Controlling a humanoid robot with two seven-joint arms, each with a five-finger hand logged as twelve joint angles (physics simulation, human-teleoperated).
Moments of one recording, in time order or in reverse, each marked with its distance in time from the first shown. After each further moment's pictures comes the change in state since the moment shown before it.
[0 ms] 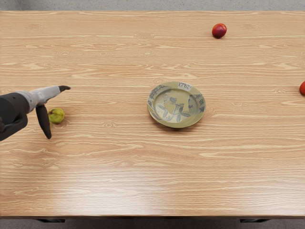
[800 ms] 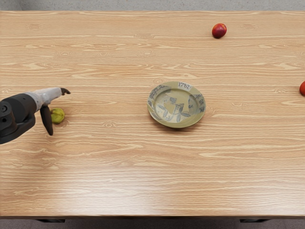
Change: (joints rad) left arm 0.002 -0.103 0.042 0.150 0.056 -0.001 0.000; right arm 0.000 0.000 0.000 0.000 0.000 0.000 0.000
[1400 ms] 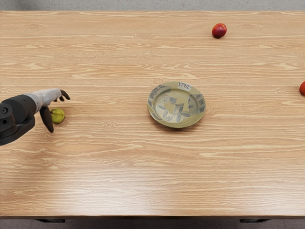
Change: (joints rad) left arm 0.000 0.000 0.012 0.000 0.019 0.012 0.000; right arm 0.000 0.000 0.000 0.000 0.000 0.000 0.000
